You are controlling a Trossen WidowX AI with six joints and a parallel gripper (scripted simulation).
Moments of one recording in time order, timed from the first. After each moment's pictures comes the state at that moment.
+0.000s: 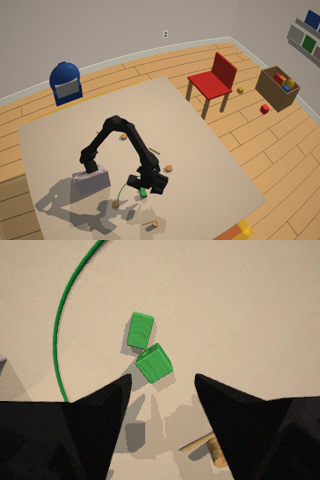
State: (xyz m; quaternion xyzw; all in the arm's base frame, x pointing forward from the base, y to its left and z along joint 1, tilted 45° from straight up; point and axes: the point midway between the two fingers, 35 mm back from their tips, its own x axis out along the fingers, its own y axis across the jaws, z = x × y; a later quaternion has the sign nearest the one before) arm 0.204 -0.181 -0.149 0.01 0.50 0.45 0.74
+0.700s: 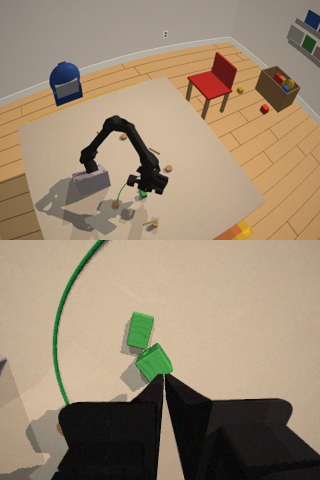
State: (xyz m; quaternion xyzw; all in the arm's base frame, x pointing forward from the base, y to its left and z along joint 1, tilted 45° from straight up) arm 0.204 -0.181 -0.149 0.01 0.50 0.45 0.74
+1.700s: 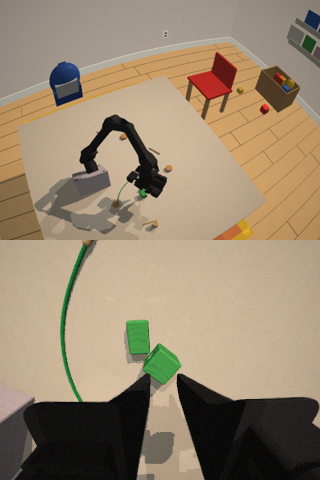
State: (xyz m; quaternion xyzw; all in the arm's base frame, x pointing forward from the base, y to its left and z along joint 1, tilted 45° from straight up) arm 0.200 -0.176 -0.147 0.13 0.56 0.37 0.73
